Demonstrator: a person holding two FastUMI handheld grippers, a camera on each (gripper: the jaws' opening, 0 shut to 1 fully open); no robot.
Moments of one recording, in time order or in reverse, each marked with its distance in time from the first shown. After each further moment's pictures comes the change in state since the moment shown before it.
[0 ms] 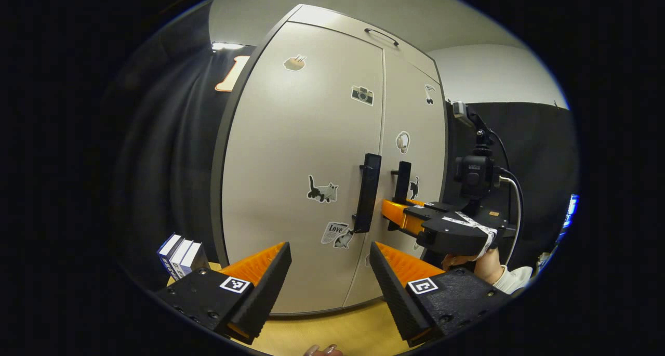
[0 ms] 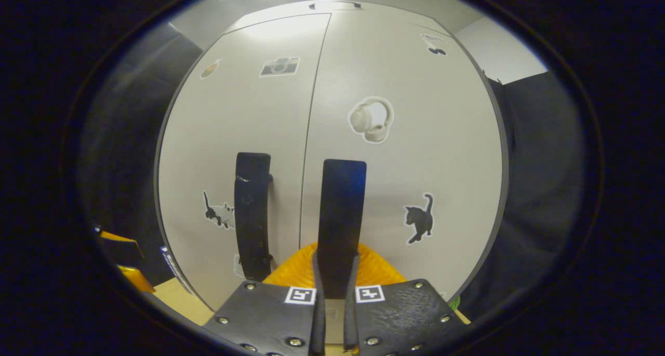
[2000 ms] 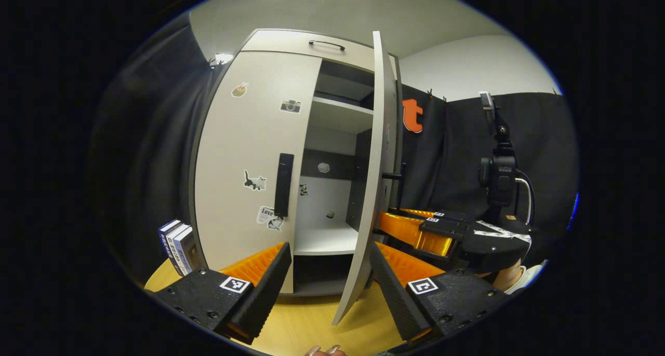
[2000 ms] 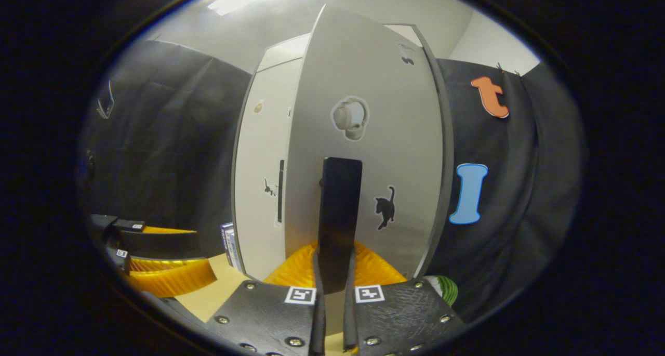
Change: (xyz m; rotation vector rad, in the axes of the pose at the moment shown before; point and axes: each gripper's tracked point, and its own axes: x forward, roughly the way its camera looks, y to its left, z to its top) left arm -0.042 -0.187 -0.027 0.041 -0.008 0.108; right arm -0.144 -0.096 0.002 0.028 0.003 0.339
